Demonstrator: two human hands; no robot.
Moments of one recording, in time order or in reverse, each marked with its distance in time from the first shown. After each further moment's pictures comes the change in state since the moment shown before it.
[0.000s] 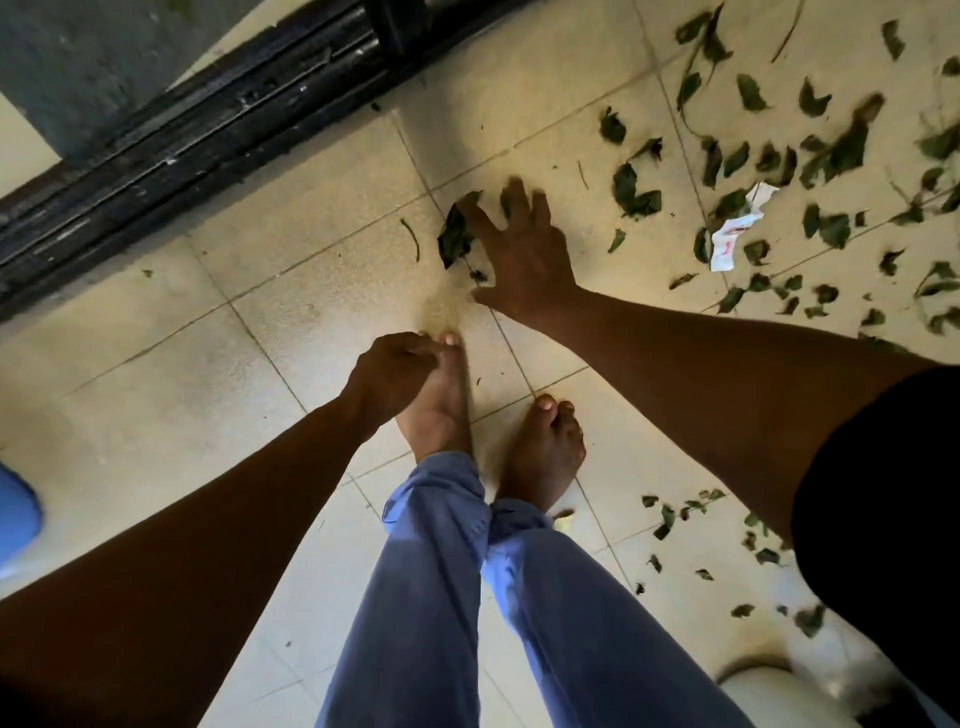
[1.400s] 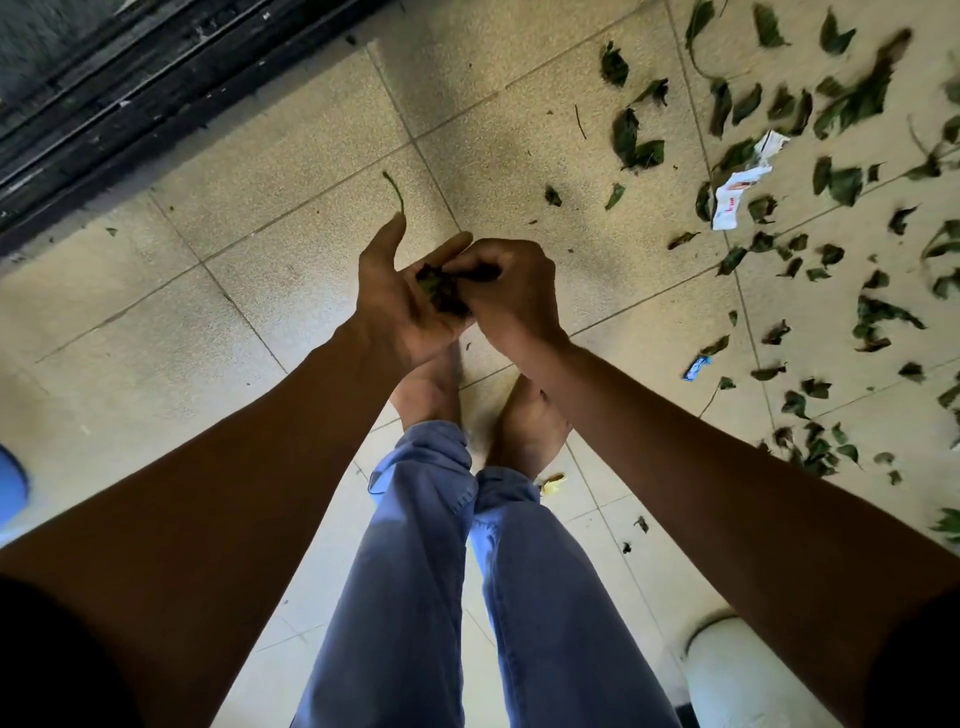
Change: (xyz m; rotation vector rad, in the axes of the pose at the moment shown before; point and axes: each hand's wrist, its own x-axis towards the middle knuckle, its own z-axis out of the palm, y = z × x) left_hand 0.008 0.059 0.017 -1.361 -0.261 -0.340; right_hand -0.084 -0.044 -0.015 1.278 0.116 0.291
